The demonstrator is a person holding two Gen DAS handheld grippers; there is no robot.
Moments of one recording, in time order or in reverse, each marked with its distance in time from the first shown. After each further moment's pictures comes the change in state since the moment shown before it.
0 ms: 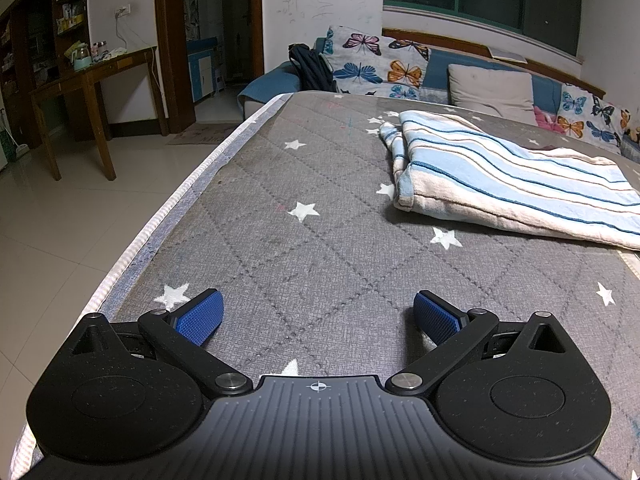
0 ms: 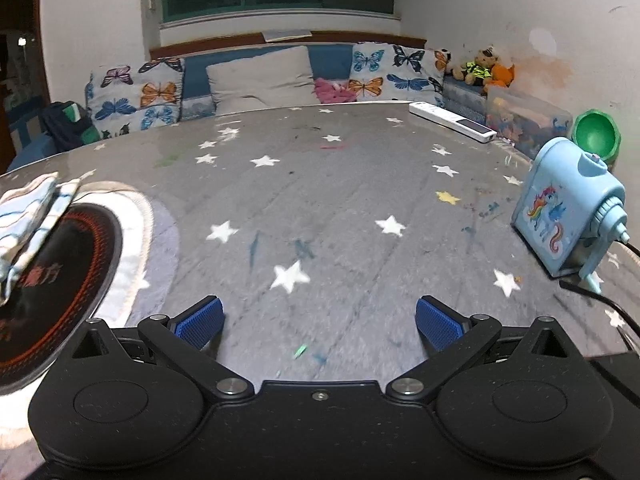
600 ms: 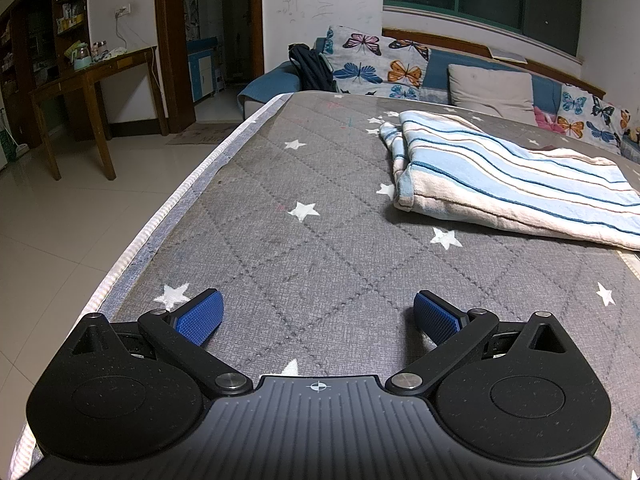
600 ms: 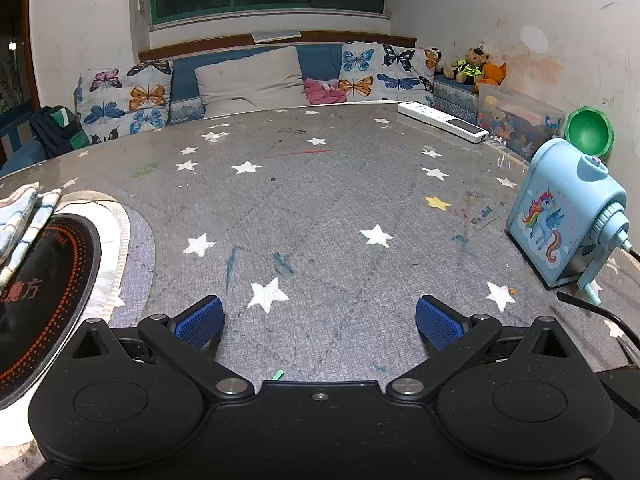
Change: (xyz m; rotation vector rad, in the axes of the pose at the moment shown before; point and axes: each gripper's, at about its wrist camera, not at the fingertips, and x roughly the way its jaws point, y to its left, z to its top) left arm 0.000 0.000 0.000 0.000 0.000 0.000; right arm 0.007 -0.006 0.003 0.001 -0.002 -0.010
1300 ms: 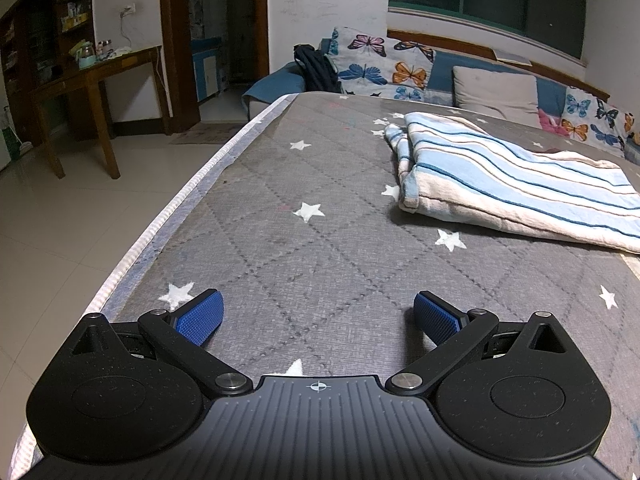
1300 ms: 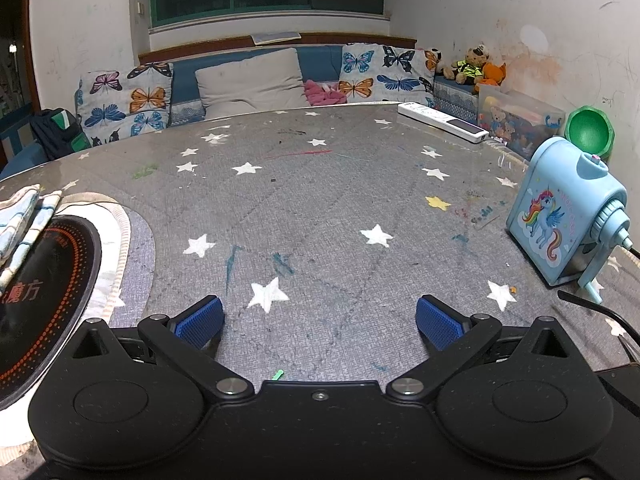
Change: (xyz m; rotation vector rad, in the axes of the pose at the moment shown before) left arm 0.000 0.001 0.000 -0.011 -0.001 0.017; right arm -0.002 -0.012 -0.001 0.004 -0.005 0.005
